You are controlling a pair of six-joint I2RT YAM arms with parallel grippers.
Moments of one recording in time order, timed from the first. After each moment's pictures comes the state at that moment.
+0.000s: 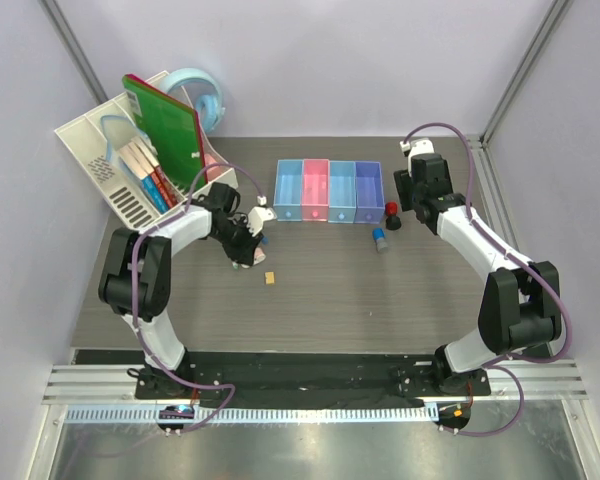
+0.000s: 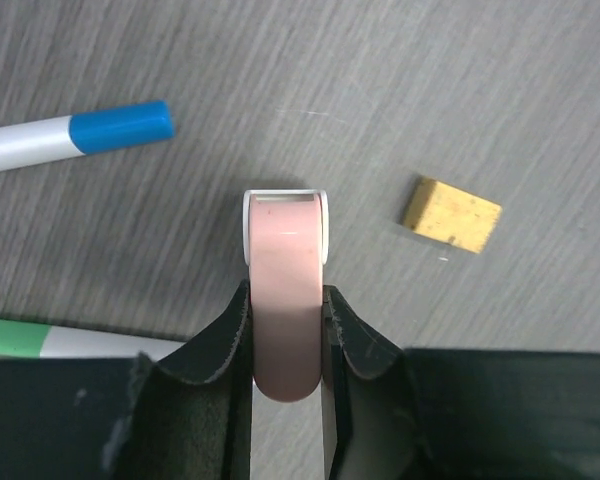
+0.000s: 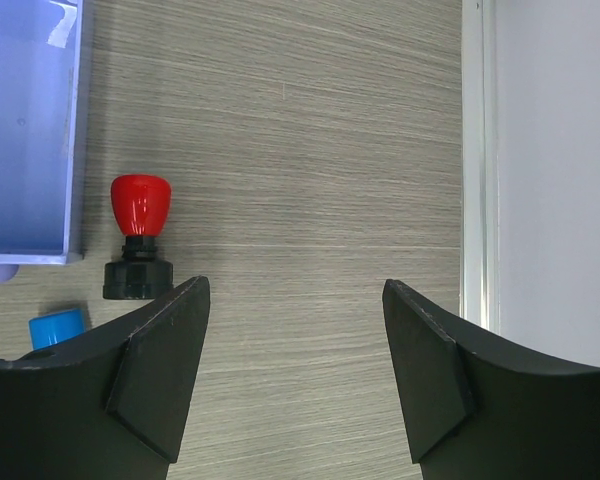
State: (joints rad) left arm -0.27 1.79 1.13 -0.61 0.51 0.71; right arm 0.19 1.51 1.10 -0.22 0.40 -0.19
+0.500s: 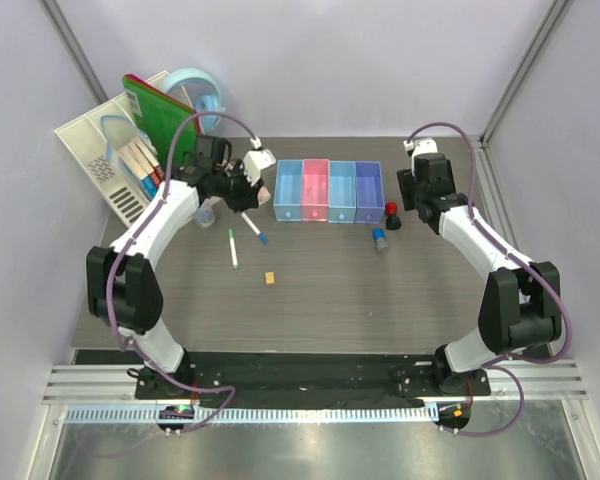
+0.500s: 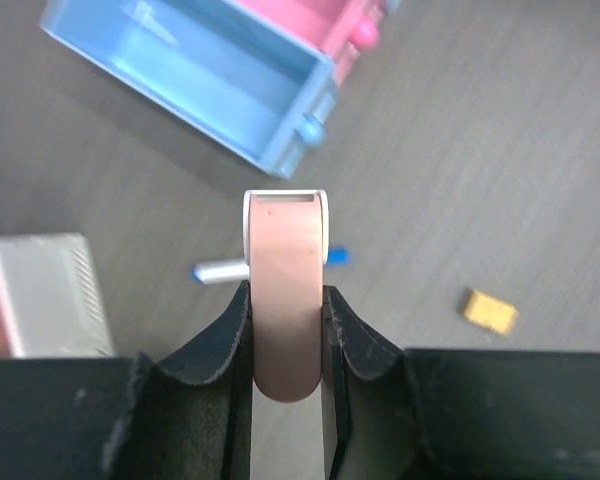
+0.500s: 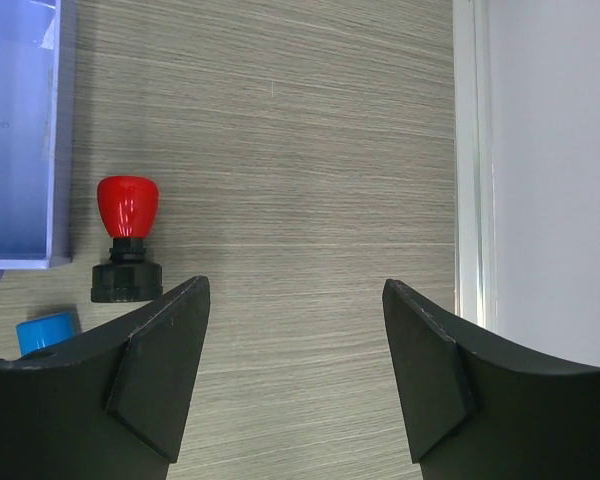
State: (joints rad) left arm -0.27 1.65 1.42 -0.65 0.51 0.65; right arm 0.18 1.51 1.10 -0.22 0.40 -0.18
